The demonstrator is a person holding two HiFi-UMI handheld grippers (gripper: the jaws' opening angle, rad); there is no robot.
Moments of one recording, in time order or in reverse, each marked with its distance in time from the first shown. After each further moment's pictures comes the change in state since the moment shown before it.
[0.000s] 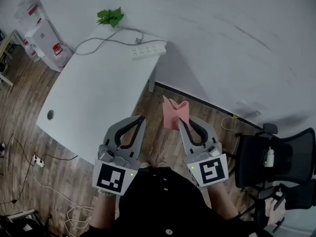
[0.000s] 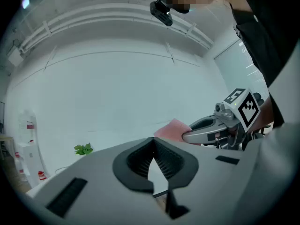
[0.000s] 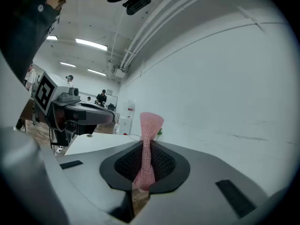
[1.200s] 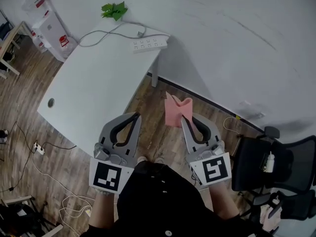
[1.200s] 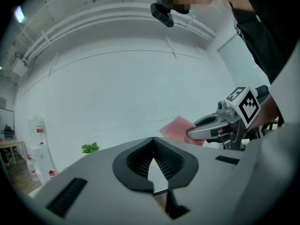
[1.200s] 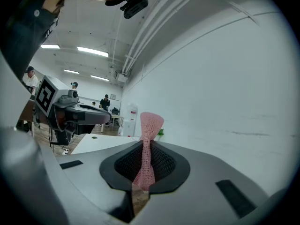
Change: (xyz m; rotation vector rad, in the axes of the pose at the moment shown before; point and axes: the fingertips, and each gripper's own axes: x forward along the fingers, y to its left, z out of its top) left arm 0.006 -0.038 0.005 0.042 0.032 0.094; right arm -0.036 -0.034 -0.016 0.020 -0.068 0.048
